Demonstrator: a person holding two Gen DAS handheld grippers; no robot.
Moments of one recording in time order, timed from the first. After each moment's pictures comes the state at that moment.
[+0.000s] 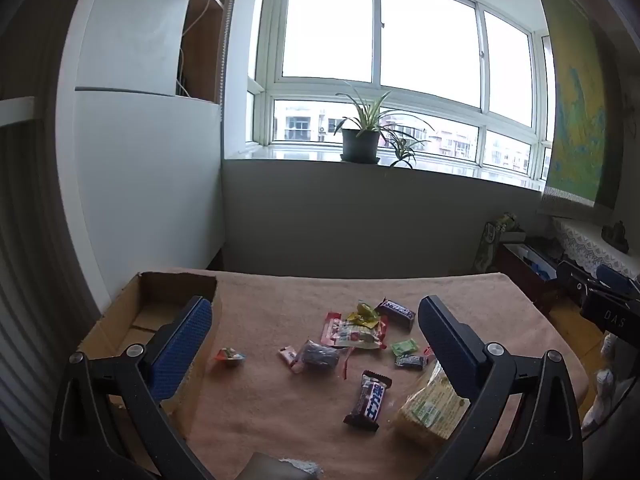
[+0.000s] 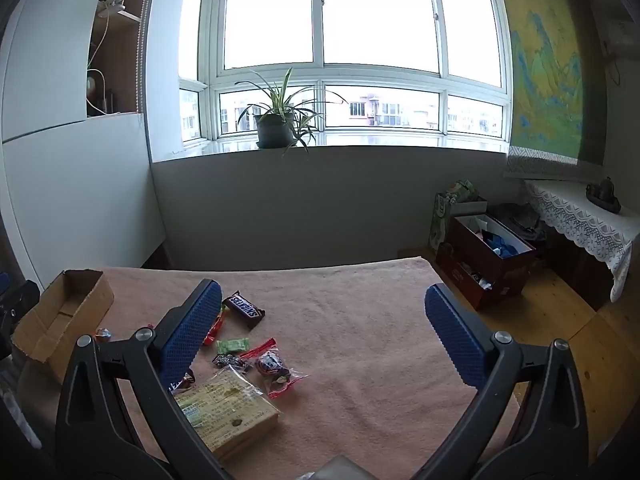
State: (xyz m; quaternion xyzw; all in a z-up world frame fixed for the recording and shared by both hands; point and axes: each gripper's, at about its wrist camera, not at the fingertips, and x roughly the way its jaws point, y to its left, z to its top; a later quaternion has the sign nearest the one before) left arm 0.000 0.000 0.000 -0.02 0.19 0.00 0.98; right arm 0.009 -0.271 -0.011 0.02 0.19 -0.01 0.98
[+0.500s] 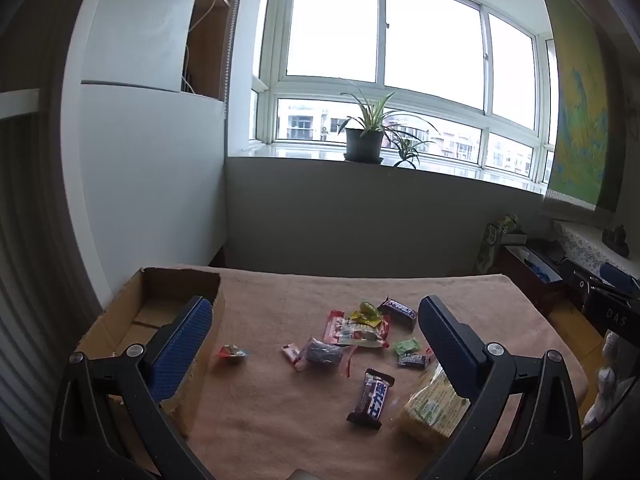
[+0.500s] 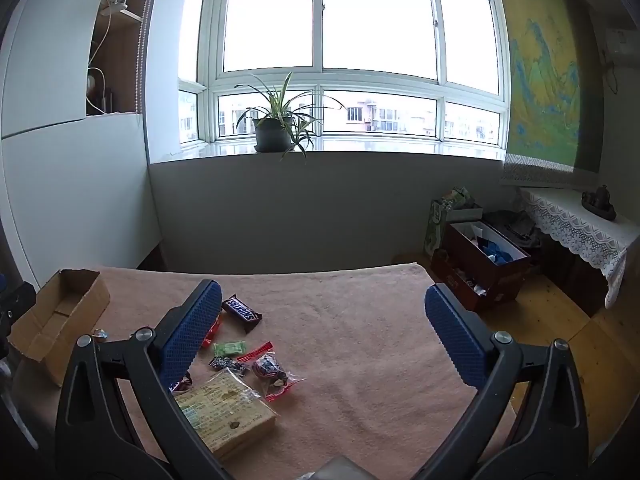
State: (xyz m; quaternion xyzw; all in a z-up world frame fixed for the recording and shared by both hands) left arm -0.001 0.005 -0.003 -0.04 0.19 0.01 0.98; right arm 0.007 -0.268 -0.008 0.00 0.19 -0.02 0.98
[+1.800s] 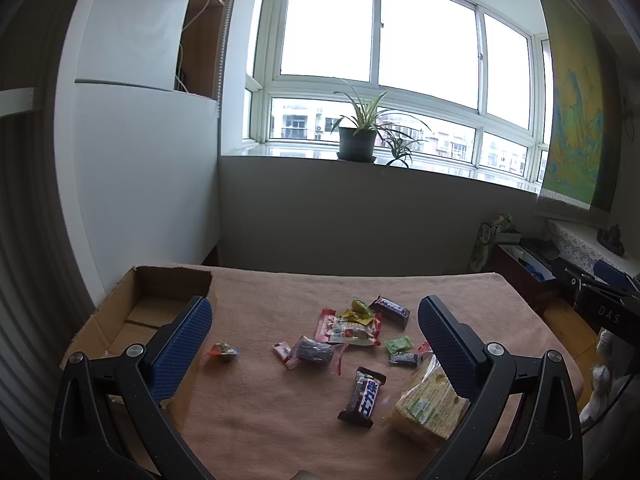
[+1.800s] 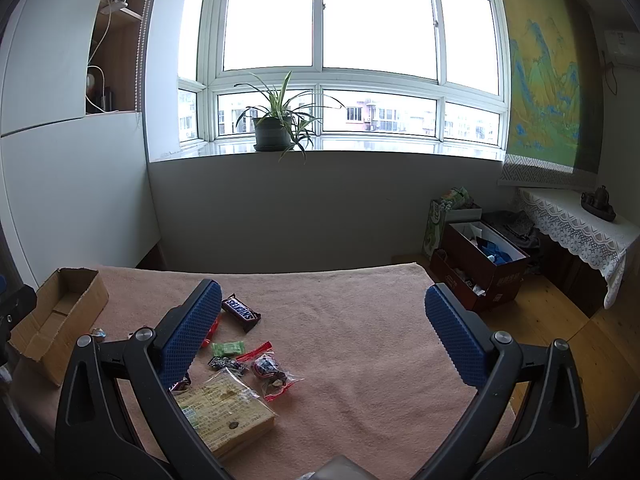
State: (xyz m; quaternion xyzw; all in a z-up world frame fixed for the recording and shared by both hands) left arm -0.003 0.000 -0.004 -0.04 0.19 0.00 0.98; right arm 0.007 -0.269 -0.009 0.00 0.18 -0.02 0.98
